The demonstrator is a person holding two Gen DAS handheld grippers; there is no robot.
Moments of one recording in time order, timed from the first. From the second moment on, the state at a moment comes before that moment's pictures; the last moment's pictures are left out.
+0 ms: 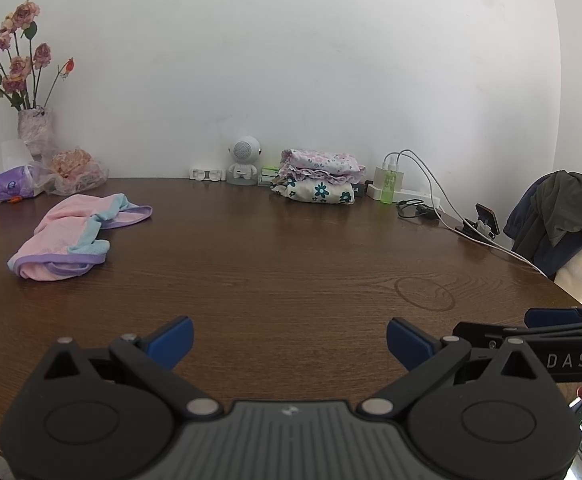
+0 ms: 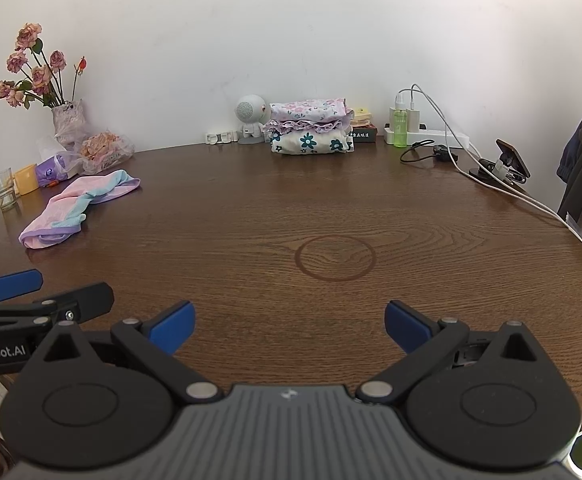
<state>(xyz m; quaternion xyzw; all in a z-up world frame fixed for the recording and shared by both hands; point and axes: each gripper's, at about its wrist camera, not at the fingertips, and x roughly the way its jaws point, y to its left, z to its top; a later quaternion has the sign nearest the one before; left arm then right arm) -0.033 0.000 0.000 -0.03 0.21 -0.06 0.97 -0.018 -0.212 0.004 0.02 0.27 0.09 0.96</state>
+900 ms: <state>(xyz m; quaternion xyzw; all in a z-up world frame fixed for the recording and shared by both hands) -0.034 -0.002 -0.001 -0.04 0.22 -0.05 0.97 -0.019 -0.211 0.003 0.02 0.27 0.09 0.96</state>
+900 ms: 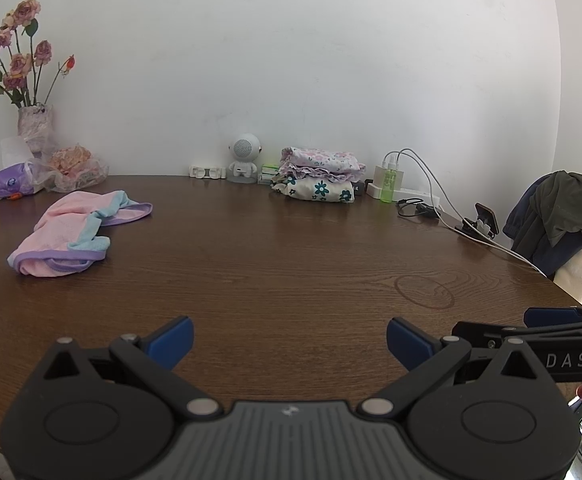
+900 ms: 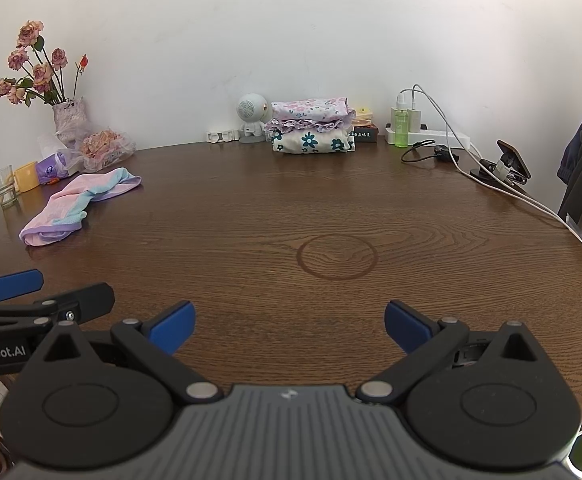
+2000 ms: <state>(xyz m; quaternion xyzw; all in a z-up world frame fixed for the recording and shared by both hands) -0.032 0.002 0.000 -0.04 0.21 -0.05 0.97 -0.016 -0.211 0.004 0.02 0.27 0.09 0.96</state>
